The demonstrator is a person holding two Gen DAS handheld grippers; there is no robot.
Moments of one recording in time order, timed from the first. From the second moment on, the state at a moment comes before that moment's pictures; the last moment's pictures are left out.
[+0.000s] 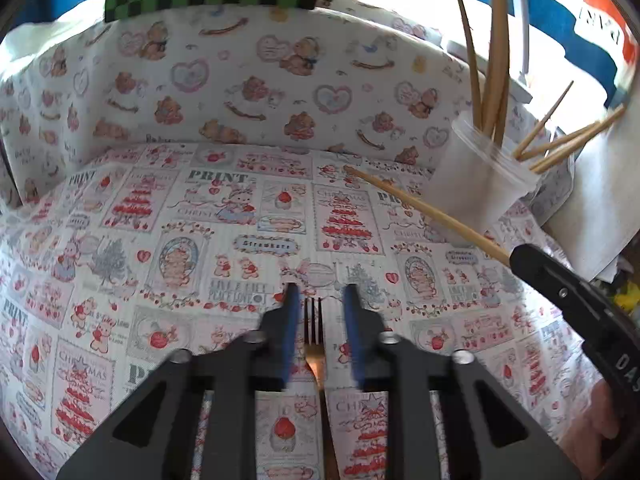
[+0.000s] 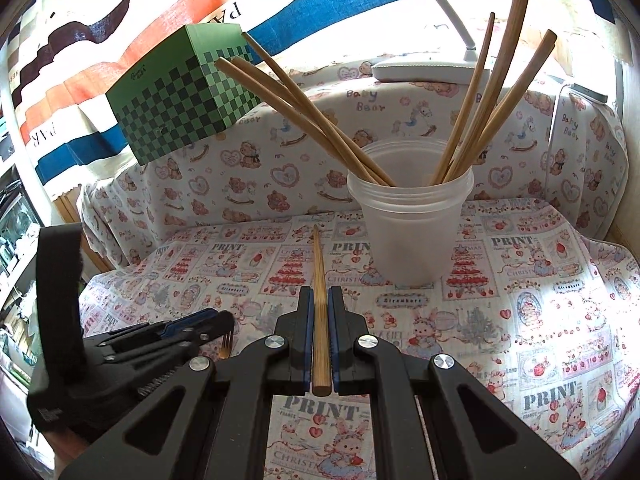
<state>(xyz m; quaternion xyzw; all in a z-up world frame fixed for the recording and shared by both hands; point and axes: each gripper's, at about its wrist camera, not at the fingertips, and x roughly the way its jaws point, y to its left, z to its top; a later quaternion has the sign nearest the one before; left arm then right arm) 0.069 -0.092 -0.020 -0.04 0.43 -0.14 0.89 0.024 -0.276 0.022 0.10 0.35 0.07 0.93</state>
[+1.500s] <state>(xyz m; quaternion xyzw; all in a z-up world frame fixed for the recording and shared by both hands) -0.009 -0.068 0.098 -0.05 0.23 -0.17 0.96 -0.052 -0.324 0.122 0.10 0.14 0.12 0.98</state>
